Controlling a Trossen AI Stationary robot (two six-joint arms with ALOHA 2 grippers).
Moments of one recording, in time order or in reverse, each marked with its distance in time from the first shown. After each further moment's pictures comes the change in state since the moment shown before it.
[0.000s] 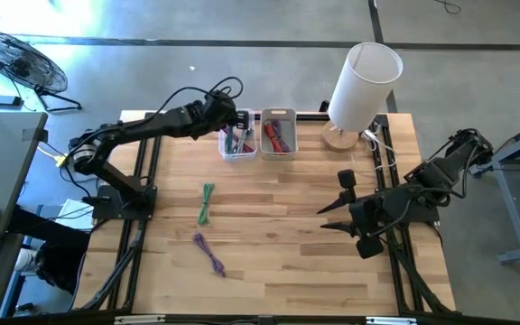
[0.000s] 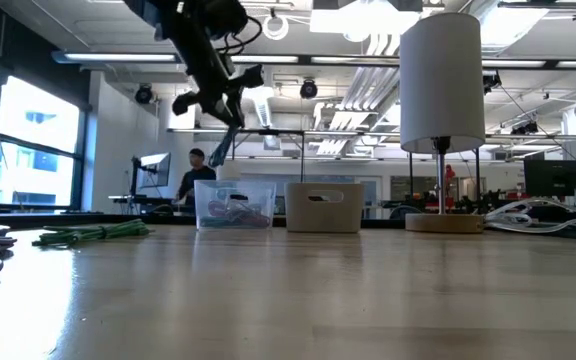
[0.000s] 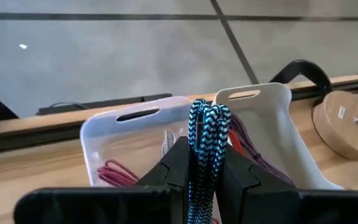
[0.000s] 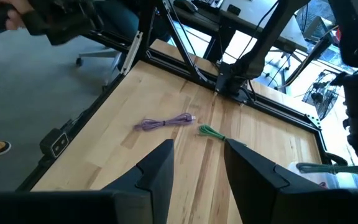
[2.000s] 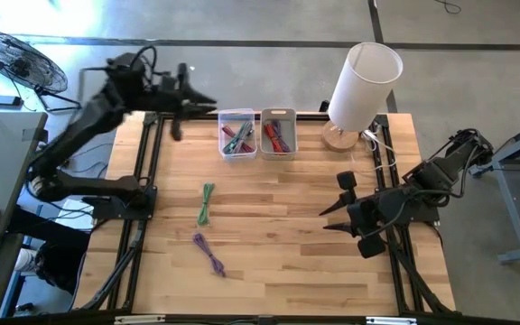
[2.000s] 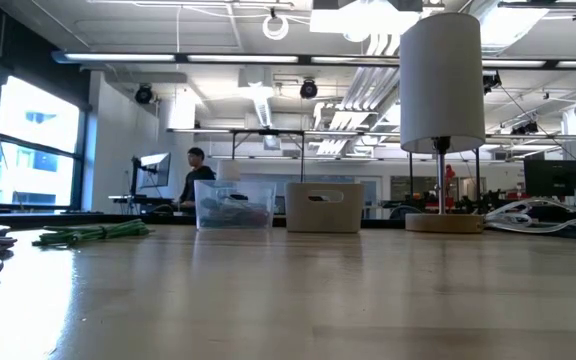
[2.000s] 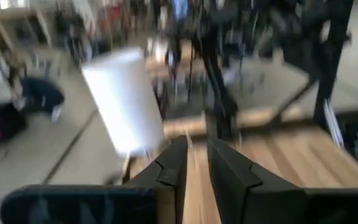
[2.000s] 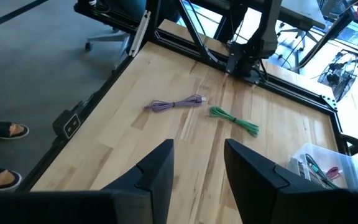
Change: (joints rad) left arm 0.170 -0.438 0.198 -0.036 1.073 0.983; right arm -0.009 0.000 0.000 -0.082 -0.046 0.054
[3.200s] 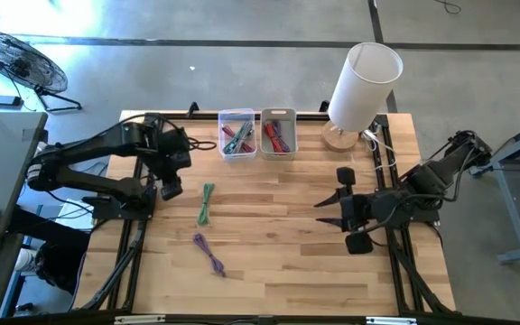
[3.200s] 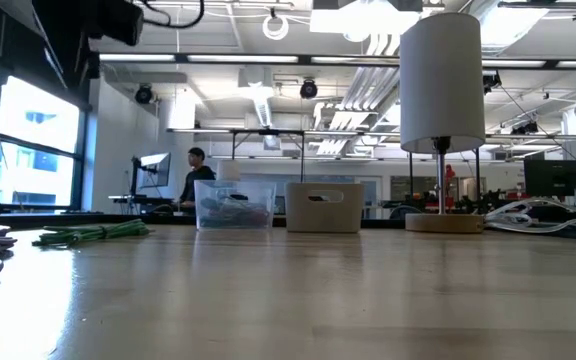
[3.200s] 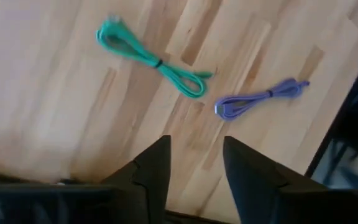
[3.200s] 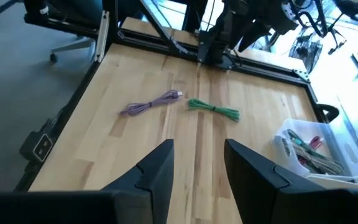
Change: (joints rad) left arm -0.370 -0.026 -0.311 -0.923 -0.347 -0.493; right arm -0.012 0.037 0.000 0.005 0.127 0.150
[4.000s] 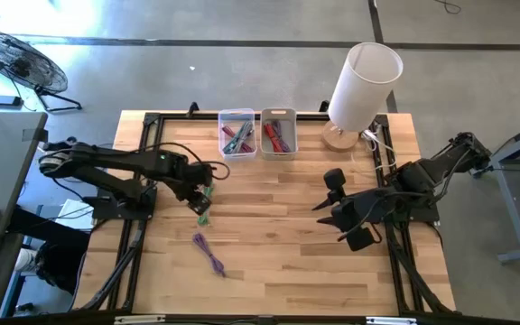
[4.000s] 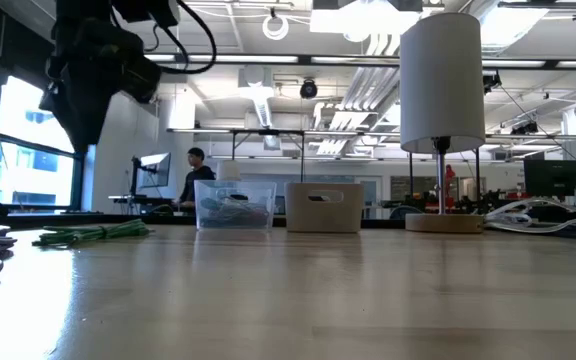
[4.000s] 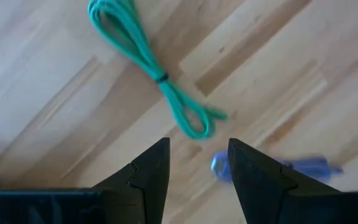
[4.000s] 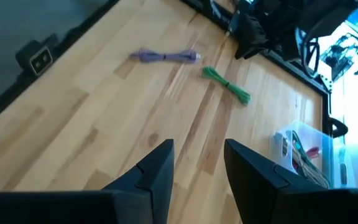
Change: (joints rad) left arm -0.262 0.182 -0.192 0.346 -0.178 -0.627; right arm -0.091 0.027 0.000 -0.118 -0.180 -0.310
